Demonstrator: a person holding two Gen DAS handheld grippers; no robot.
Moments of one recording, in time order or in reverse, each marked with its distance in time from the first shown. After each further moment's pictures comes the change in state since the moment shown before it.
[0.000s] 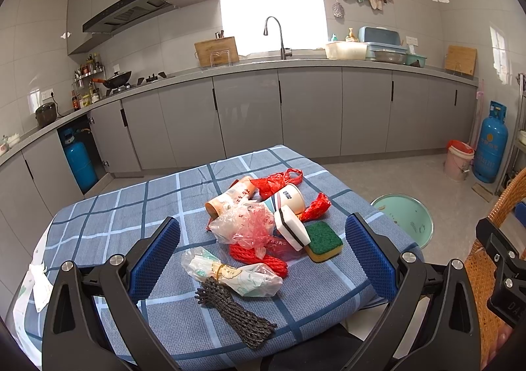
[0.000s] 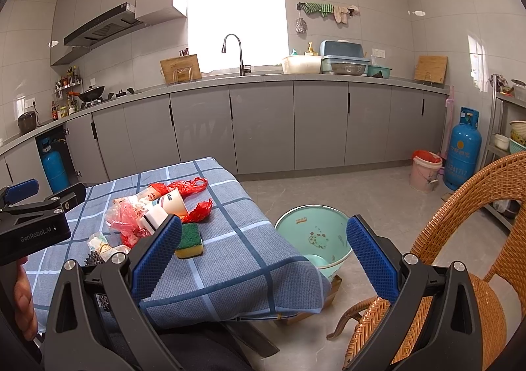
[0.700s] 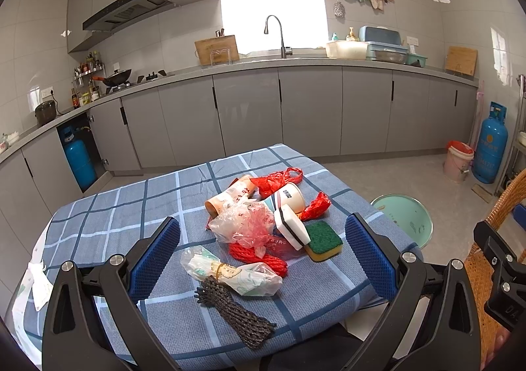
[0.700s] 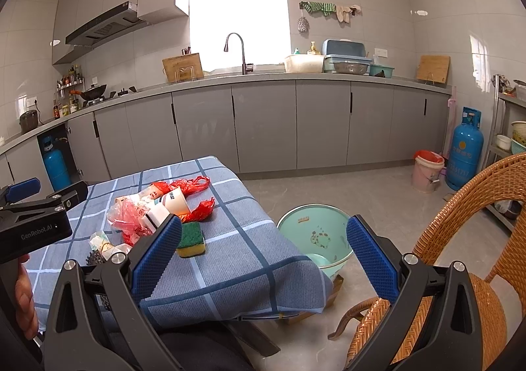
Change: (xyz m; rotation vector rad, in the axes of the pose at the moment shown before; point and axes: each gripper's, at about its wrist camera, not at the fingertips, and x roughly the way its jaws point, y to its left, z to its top) left arm 0.001 0.001 -0.001 -0.002 0.002 -0.004; right arm 0.001 -0.003 0.000 -0.002 0.010 0.011
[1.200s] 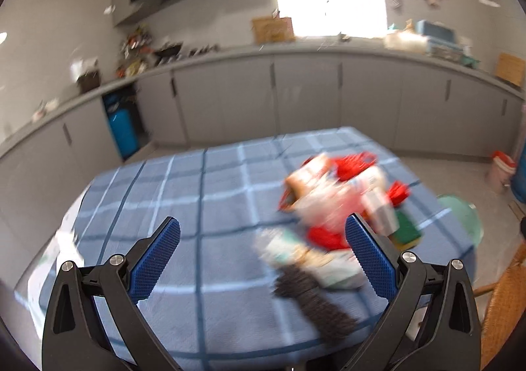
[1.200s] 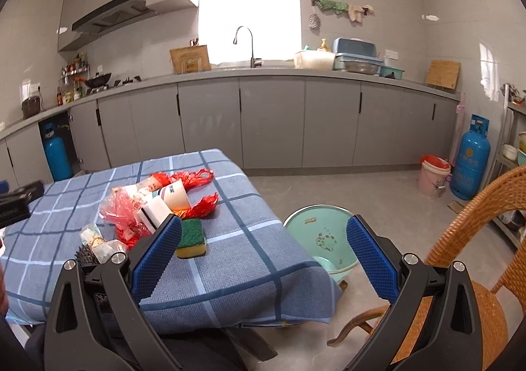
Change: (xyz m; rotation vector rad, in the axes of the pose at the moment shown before) left arm 0.033 0.086 -0.028 -0.116 0.107 0.205; right arm 0.052 0.023 -0.010 -0.067 0.027 0.022
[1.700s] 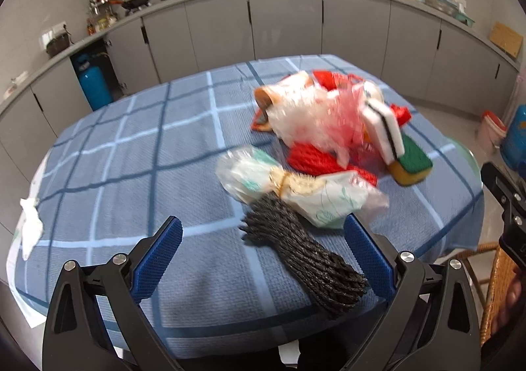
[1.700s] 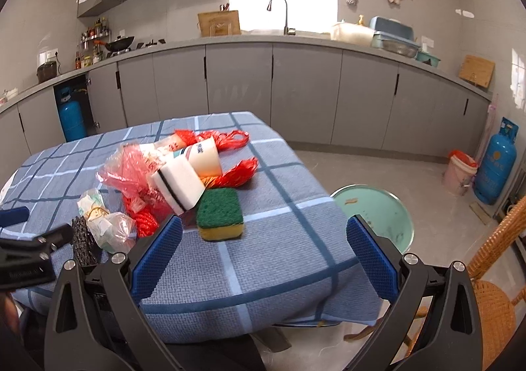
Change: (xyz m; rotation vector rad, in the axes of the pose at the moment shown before) left arm 0.067 -0.026 -0.053 0.047 0.255 -0.106; right arm 0.070 0.052 -0.027 -0.083 0.117 0.088
